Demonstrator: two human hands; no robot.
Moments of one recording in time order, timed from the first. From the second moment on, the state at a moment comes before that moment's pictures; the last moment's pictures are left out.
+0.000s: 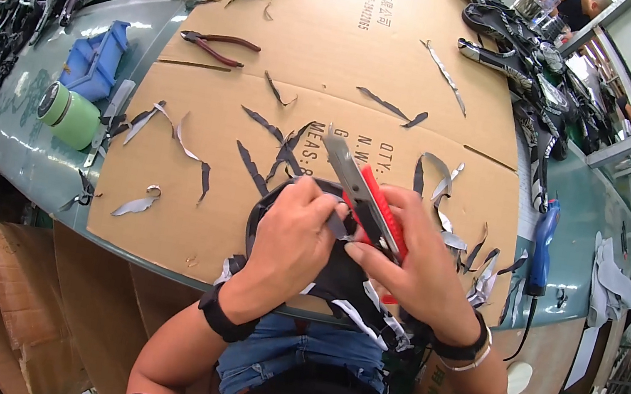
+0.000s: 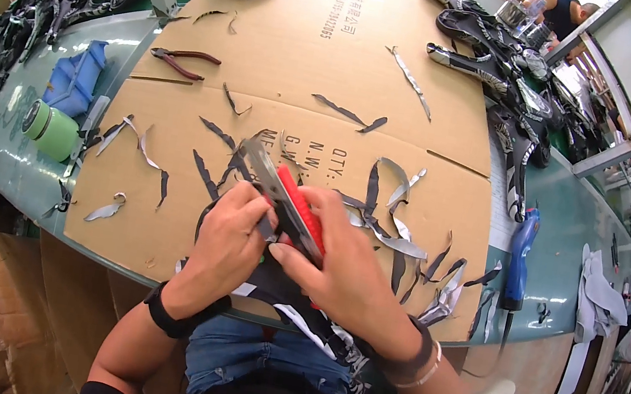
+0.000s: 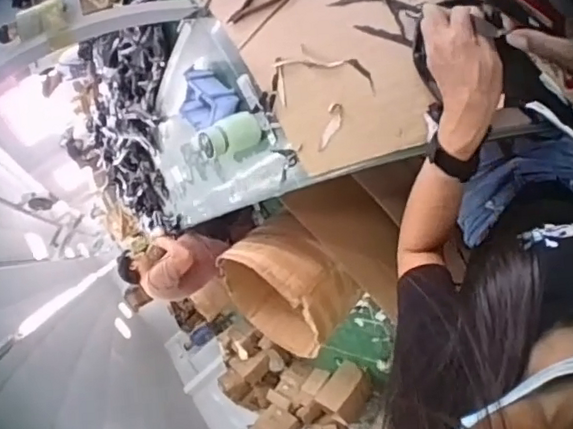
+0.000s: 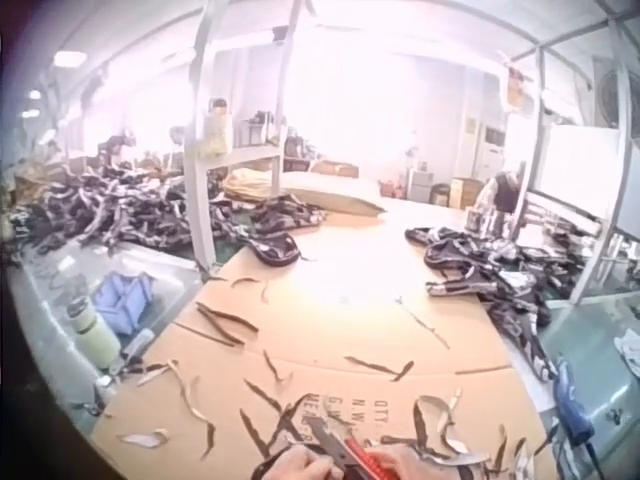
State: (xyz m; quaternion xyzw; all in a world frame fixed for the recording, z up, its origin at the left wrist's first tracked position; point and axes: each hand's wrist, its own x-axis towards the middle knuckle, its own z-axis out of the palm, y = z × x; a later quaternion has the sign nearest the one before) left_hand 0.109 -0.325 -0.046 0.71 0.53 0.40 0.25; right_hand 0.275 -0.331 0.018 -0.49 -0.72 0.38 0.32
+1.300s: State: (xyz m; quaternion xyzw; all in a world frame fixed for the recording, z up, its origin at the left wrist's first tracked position) left_hand 0.029 -0.327 -0.062 0.08 0.15 0.74 0.65; right_hand 0.297 -0.381 -0.011 -0.57 -0.76 0.20 0.27
